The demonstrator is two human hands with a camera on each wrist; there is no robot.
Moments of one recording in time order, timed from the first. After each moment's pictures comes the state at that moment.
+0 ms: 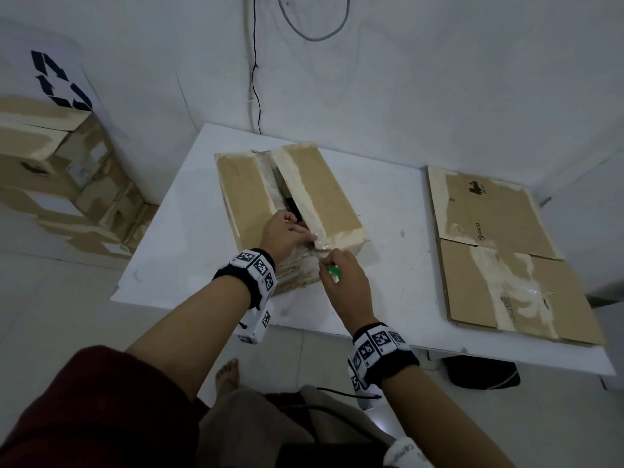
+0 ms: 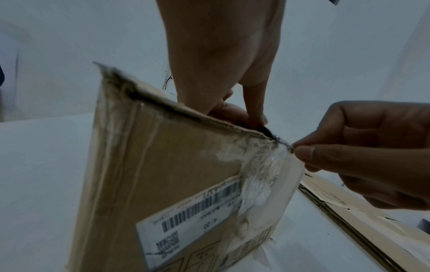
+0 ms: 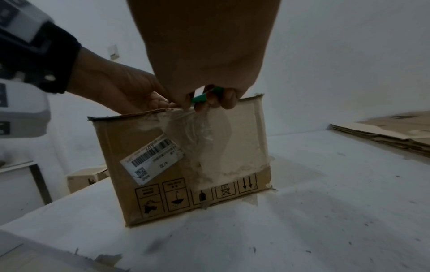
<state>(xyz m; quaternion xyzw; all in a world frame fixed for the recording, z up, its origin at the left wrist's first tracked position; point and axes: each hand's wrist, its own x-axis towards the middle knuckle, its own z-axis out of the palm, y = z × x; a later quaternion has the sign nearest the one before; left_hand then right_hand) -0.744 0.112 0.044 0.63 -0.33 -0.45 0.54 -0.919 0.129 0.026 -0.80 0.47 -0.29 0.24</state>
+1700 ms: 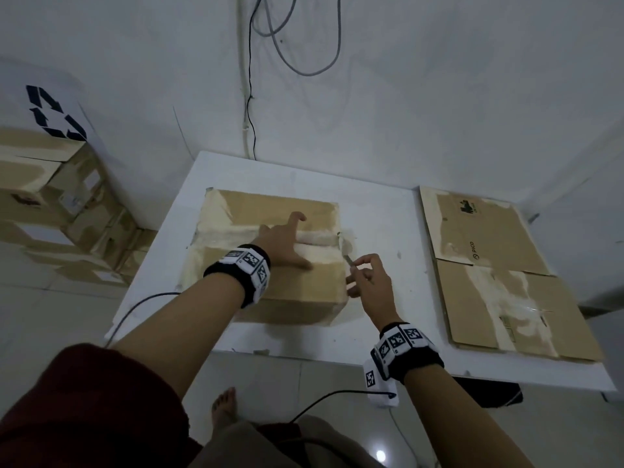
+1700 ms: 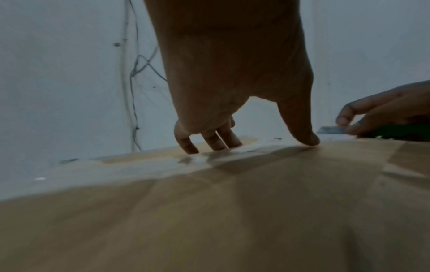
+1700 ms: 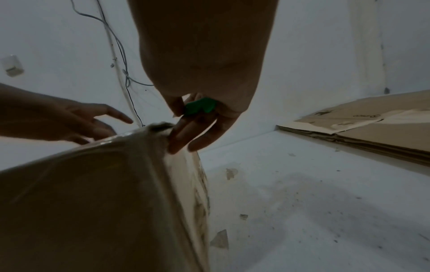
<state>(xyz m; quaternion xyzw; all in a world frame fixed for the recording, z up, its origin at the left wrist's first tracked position) -0.703 0.073 0.079 0.69 -0.65 -0.30 0.11 -0.940 0.072 0.044 -0.62 0.53 -0.33 0.46</state>
